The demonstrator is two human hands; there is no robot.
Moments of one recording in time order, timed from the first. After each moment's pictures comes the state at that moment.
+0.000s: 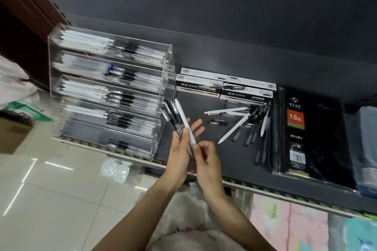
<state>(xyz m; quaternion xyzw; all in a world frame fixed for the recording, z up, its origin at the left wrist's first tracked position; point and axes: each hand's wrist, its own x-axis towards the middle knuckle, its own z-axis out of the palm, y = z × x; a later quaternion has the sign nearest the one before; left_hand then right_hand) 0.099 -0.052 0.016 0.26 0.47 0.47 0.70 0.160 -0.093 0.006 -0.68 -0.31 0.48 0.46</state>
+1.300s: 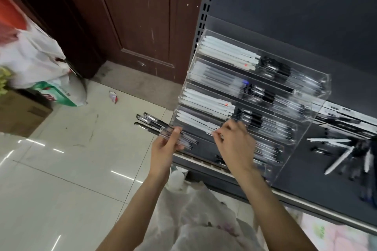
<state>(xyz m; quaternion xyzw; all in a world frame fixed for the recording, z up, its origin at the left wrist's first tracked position) -0.258 0.042 -0.007 0.24 0.60 0.48 0.59 -0.090 0.055 0.007 -0.70 -0.71 -0.02 0.08</state>
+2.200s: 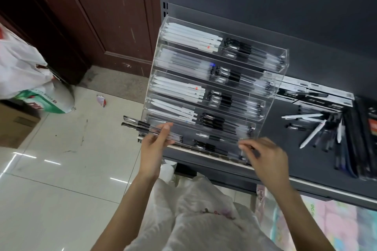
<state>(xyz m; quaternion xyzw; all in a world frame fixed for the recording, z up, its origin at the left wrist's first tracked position) -0.223 0.009 -0.009 0.29 0.58 0.48 0.59 0.033 -0.046 0.019 -0.69 -0.69 0.05 0.22</state>
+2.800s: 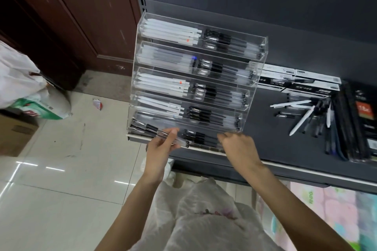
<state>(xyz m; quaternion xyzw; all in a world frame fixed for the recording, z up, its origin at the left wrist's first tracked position) -0.188 -0.014 -0.011 0.31 0.57 0.42 0.63 0.011 -0.035 0.008 -0.66 -0.75 0.03 -0.11</state>
